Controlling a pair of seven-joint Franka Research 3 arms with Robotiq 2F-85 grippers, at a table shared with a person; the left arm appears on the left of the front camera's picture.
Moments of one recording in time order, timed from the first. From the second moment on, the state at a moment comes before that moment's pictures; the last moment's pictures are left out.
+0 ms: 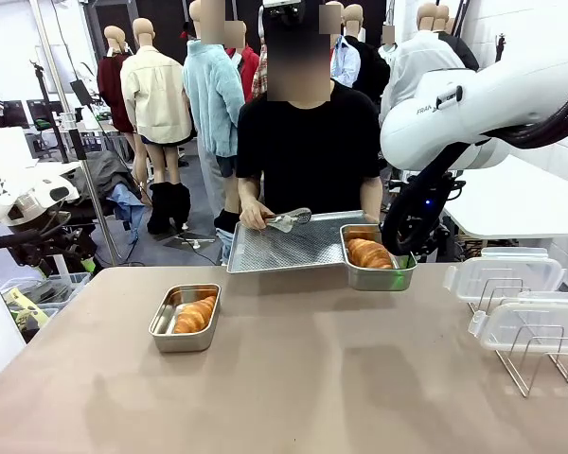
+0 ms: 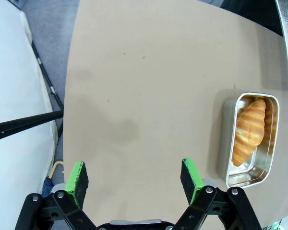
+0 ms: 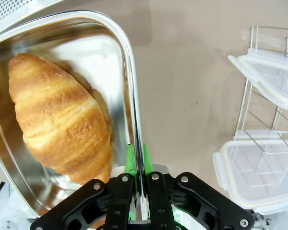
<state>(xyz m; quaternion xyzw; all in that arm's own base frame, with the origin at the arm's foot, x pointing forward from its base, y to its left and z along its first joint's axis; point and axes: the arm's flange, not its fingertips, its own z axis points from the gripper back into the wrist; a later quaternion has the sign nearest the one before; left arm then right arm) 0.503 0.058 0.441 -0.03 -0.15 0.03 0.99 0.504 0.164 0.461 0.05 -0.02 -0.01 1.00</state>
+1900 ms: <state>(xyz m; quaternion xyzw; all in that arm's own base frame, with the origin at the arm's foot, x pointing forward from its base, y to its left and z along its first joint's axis) 0.504 0.058 0.441 -0.02 -0.15 0.03 0.99 0.548 0.194 0.322 -0.01 -0.01 -0.05 1.00</state>
